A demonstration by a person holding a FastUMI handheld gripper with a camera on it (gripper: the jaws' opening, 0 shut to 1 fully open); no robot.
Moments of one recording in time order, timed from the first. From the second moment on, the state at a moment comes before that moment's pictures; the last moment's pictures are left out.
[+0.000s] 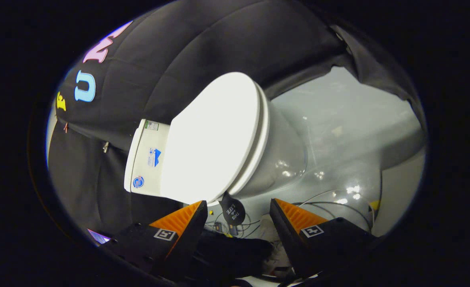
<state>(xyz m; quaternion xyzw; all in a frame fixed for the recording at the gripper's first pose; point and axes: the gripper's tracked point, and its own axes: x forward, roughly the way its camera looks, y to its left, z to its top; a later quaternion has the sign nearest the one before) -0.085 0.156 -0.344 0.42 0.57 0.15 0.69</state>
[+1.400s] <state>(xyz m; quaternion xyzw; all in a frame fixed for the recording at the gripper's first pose) -0.102 0.186 -0.331 0.37 0.51 0.25 0.74</state>
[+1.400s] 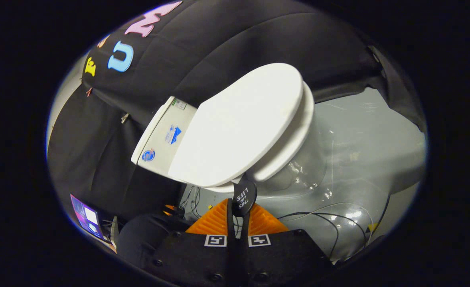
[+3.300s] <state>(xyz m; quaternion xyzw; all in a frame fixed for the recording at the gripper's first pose) -0.035 0.310 -0.021 0.05 0.28 0.37 0.88</state>
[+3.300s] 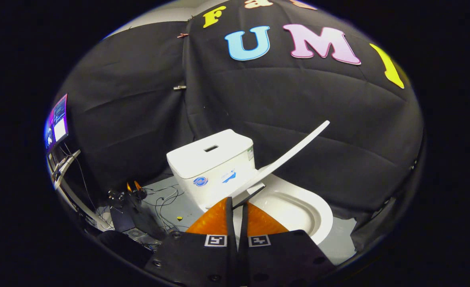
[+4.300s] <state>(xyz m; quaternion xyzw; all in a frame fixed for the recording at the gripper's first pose) -0.023 0.469 0.047 0.00 0.24 0.45 0.86</state>
